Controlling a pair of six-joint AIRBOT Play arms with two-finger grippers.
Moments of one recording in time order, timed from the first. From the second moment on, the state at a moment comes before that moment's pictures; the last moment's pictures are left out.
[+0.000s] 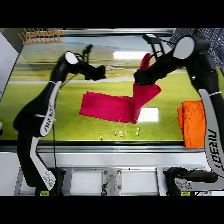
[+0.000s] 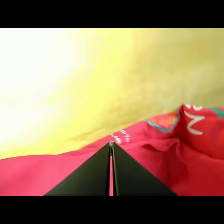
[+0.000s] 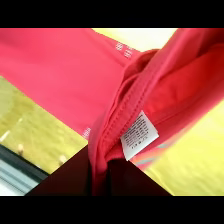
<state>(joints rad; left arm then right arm) -0.19 -1.96 1.98 0.92 -1.17 -1.54 0.33 -1.51 1.79 -1.24 1.44 1.53</state>
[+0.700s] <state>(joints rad) 0.18 -1.75 1.98 0.92 -1.28 -1.52 0.71 -2.01 1.88 -0.82 0.65 1.45</state>
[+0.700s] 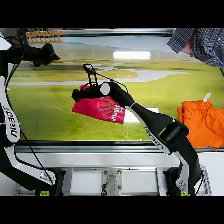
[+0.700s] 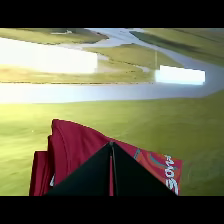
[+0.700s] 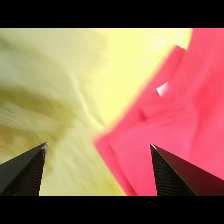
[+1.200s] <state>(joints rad) 0.16 -1.72 1.97 0.95 -1.34 -1.48 0.60 -1.74 1.63 -1.20 0.80 1.66</state>
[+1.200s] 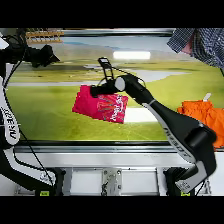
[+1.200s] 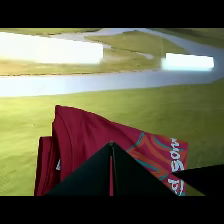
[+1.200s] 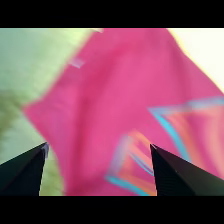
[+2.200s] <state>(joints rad) 0.03 -1.43 1.36 1.05 -1.10 -1.43 0.31 -1.65 0.97 -0.35 0.67 1.12</state>
